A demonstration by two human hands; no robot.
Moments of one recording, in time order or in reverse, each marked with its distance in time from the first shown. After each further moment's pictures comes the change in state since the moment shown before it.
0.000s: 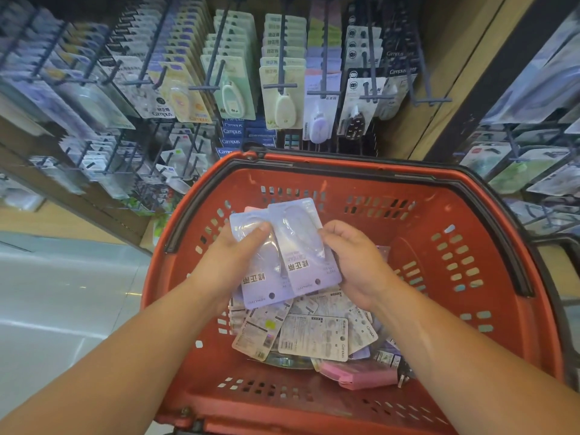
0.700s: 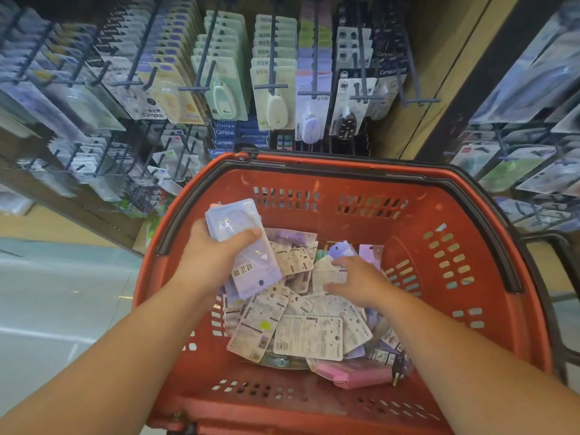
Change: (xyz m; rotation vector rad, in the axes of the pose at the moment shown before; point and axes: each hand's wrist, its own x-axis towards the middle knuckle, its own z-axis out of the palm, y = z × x) left_hand 0.018 -0.009 -0.015 0.048 0.235 -0.001; right_hand 0.036 0.061 -0.075 -1.227 -0.118 0.236
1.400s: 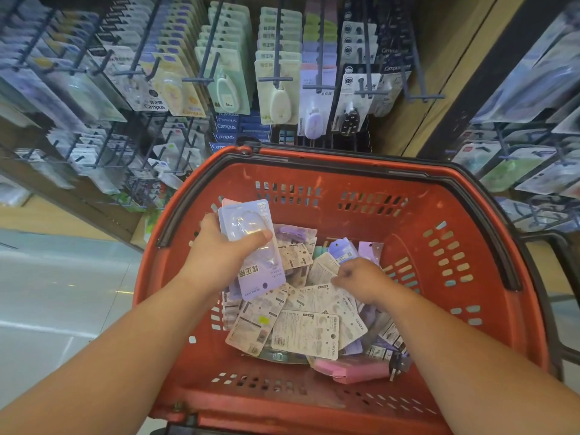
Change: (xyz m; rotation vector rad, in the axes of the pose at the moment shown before) left_hand -0.008 -0.001 0.002 0.127 -0.069 0.030; right_hand 0.010 0.012 0.008 0.137 0.065 -0.005
